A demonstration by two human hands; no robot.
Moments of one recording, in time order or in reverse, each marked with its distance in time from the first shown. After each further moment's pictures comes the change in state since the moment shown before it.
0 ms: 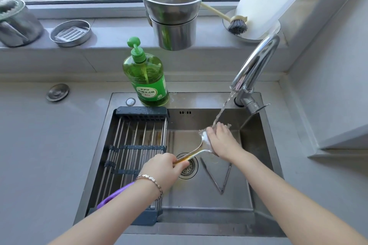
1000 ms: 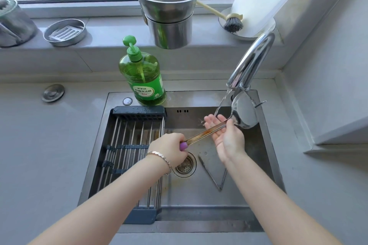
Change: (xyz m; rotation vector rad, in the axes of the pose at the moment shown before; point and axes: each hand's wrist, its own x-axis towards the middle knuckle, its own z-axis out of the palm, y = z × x) left_hand 0.025 0.030 -0.022 0.107 0.072 0.141; right_hand -0.032 -0.035 -0.014 1.891 0.294 0.205
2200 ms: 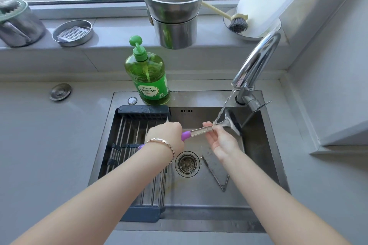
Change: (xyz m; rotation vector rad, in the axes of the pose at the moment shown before) left_hand 0.004 0.011 -0.032 0.381 -0.061 -0.111; right_hand 0.020 0.022 -0.007 -0.036 0.003 0.165
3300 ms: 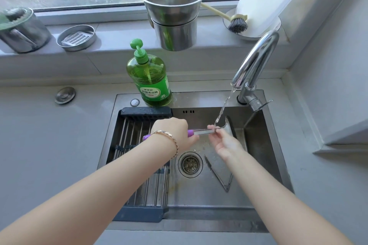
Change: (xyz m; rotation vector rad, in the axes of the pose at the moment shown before) left_hand -0.005 0.010 -0.020 0.147 0.004 0.084; right_hand 0.010 -0.001 -0.009 -0.004 0.034 0.083
